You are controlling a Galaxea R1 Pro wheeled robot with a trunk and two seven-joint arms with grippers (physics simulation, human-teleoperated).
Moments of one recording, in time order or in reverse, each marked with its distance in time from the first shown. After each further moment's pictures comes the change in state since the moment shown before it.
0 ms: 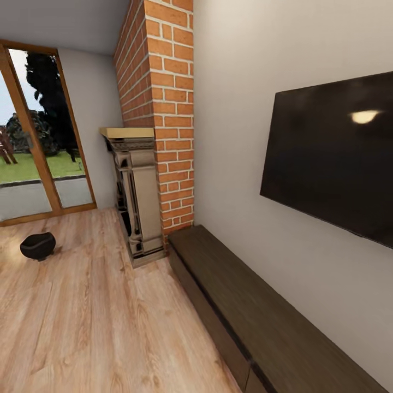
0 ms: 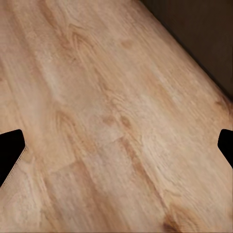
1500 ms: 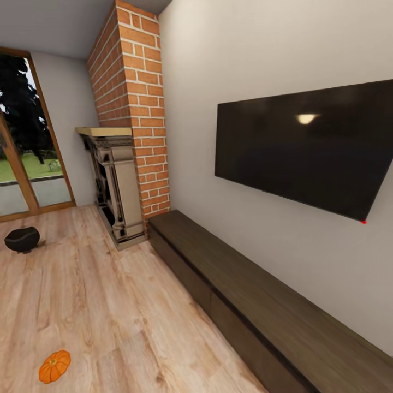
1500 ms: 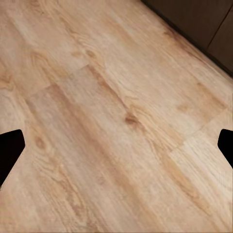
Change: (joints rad) left arm 0.000 0.000 0.001 -0.001 0.001 0.000 0.000; right arm 0.000 0.001 -0.028 0.001 0.000 0.000 0.001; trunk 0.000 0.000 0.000
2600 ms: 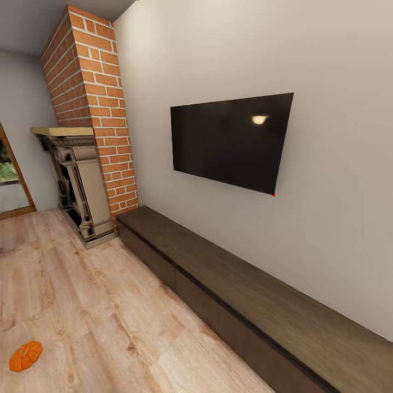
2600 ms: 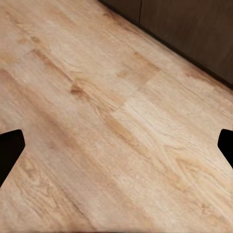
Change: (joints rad) left arm 0.002 0.000 -0.003 -0.020 0.003 -0.002 0.000; right arm 0.000 -0.002 -0.011 0.000 0.000 0.000 0.000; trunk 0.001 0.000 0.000
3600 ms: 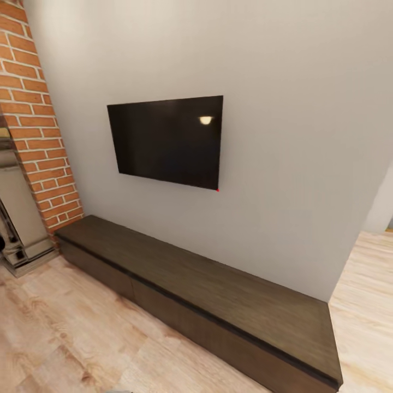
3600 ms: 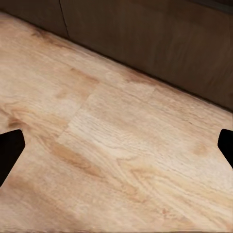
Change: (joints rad) left arm 0.000 0.000 -0.001 -0.009 0.000 0.000 0.000; right arm 0.000 0.002 -0.009 -0.002 0.000 0.000 0.000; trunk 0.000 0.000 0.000
